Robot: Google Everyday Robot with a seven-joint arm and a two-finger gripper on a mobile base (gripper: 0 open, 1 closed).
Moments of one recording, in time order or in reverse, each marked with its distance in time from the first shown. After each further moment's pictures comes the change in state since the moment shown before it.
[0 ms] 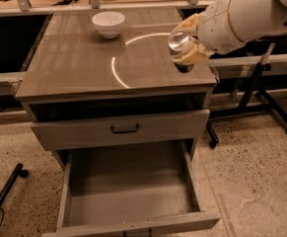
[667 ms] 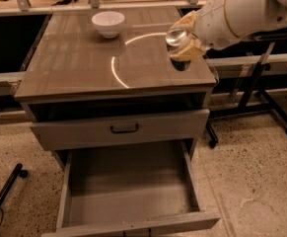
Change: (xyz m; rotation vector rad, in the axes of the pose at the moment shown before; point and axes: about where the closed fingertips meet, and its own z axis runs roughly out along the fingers) arm 0.001 -0.012 0.011 -0.009 -0.020 0.053
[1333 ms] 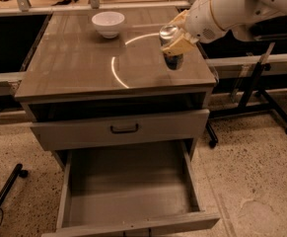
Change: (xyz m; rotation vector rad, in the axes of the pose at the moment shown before) arm 0.018 -0.030 0.037 -0.043 -0.004 0.152
